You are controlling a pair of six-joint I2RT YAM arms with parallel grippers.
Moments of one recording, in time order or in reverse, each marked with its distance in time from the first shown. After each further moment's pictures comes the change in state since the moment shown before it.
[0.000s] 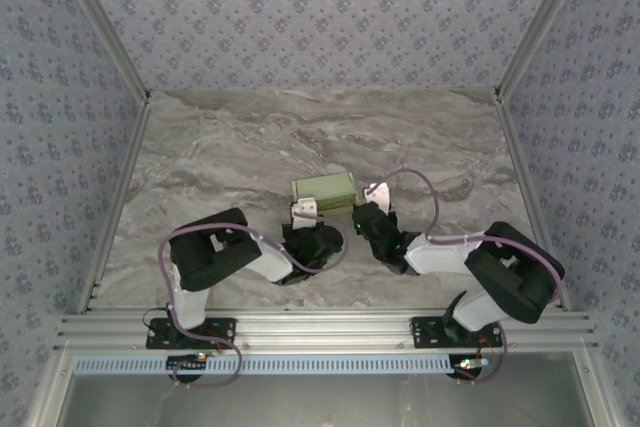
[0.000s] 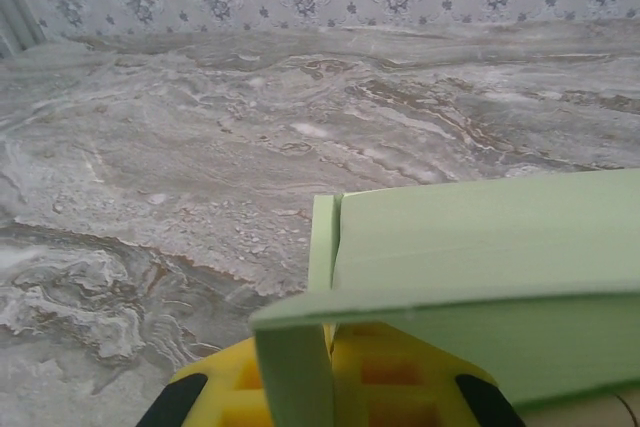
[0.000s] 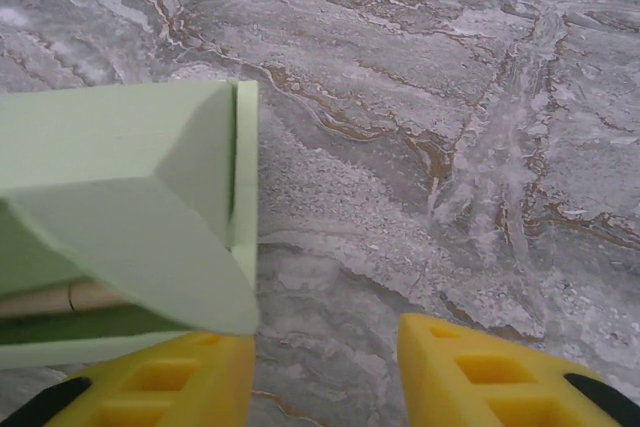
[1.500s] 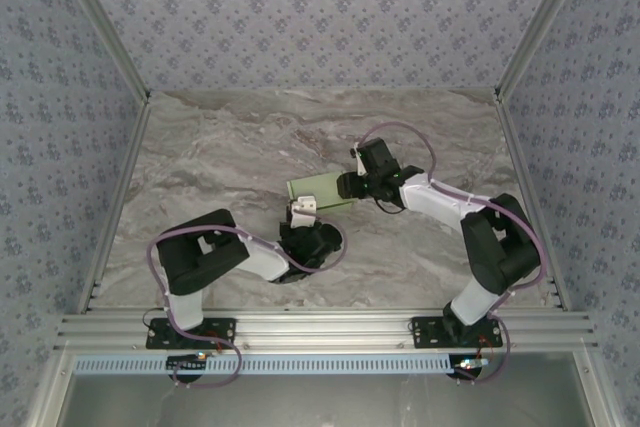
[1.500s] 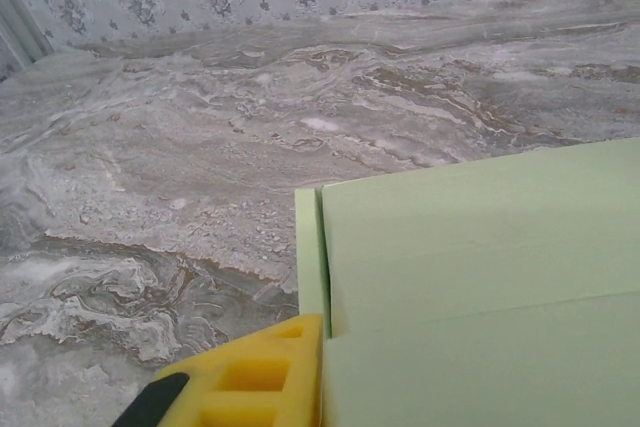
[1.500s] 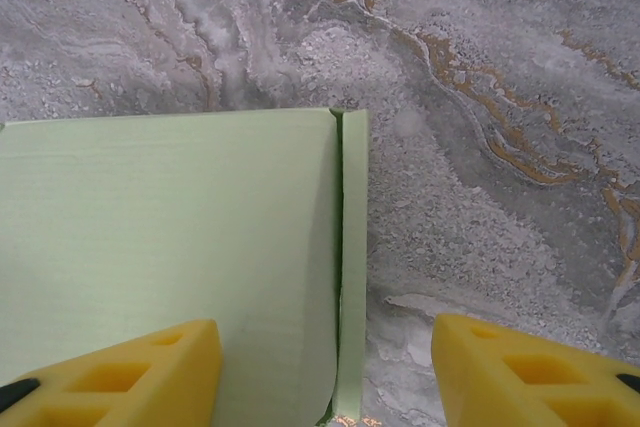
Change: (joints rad) left arm 0.000 -0.086 -0.002 -0.141 0.028 0.014; right arm -0.286 0.178 0.544 -0.609 -0.671 -0.093
